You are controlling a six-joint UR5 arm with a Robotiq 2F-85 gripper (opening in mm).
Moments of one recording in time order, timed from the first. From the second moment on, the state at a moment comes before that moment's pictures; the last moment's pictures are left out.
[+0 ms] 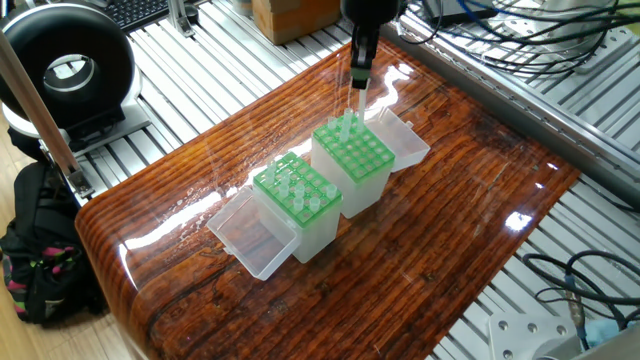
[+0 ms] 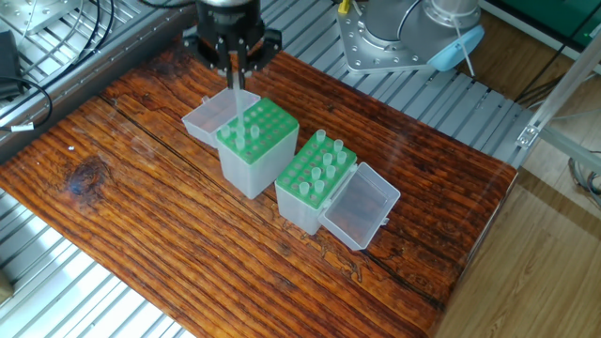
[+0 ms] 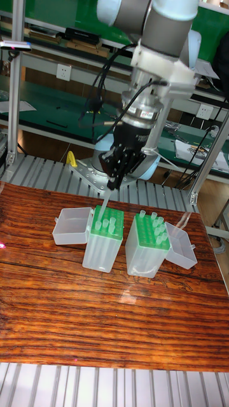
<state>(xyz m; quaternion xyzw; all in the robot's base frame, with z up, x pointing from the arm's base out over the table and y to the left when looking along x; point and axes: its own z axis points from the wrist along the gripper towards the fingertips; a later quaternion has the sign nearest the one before) 0.484 -0.006 0.259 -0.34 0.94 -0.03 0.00</state>
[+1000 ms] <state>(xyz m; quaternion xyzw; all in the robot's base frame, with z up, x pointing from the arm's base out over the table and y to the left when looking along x) 0.463 0.001 0.290 -0.34 0.94 -0.03 -0.01</state>
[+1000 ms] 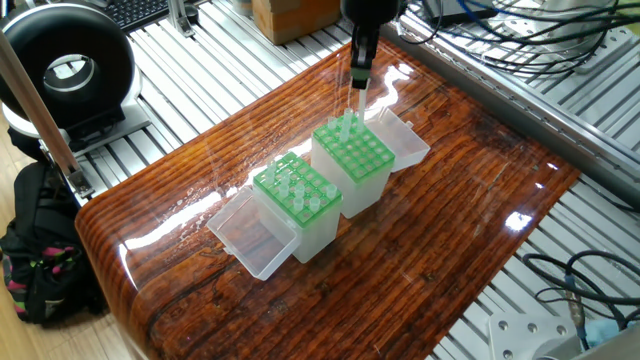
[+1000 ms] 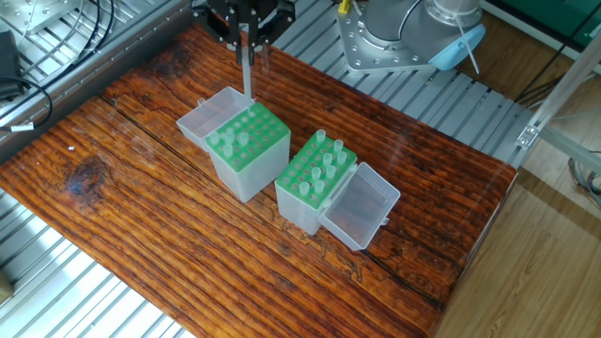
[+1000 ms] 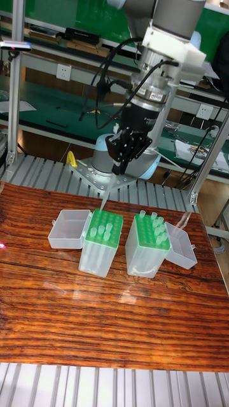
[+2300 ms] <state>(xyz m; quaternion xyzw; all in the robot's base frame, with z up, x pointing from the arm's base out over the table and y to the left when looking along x) 0.456 0.085 0.304 -0.22 0.97 0.01 0.04</state>
